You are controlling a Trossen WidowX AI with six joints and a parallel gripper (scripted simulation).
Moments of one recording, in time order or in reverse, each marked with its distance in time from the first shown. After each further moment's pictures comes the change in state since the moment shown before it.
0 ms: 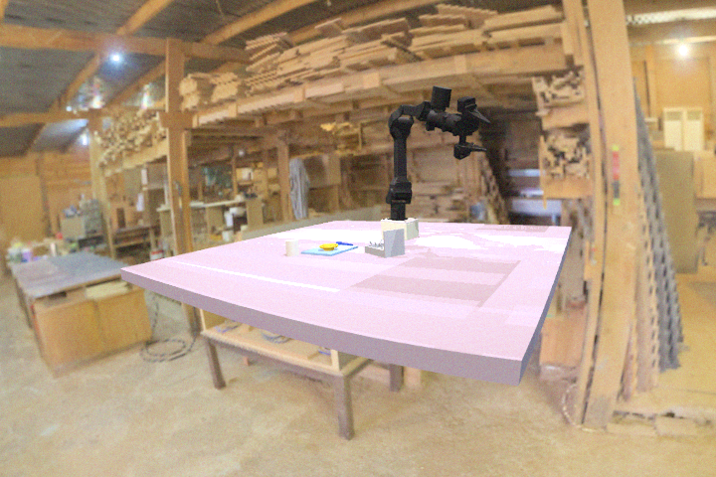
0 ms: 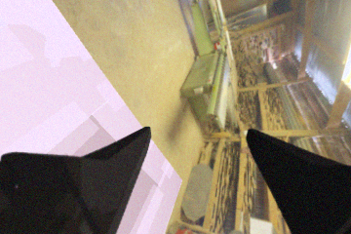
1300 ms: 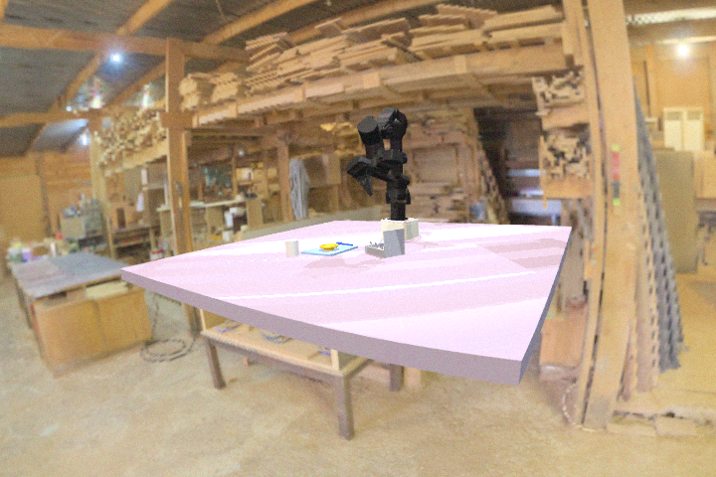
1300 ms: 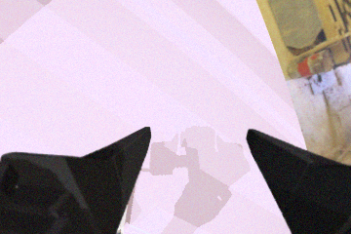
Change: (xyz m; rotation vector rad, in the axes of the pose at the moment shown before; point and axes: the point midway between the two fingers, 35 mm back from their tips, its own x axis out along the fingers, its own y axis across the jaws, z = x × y) arm -0.127 0.141 -0.260 1.004 0.783 0.132
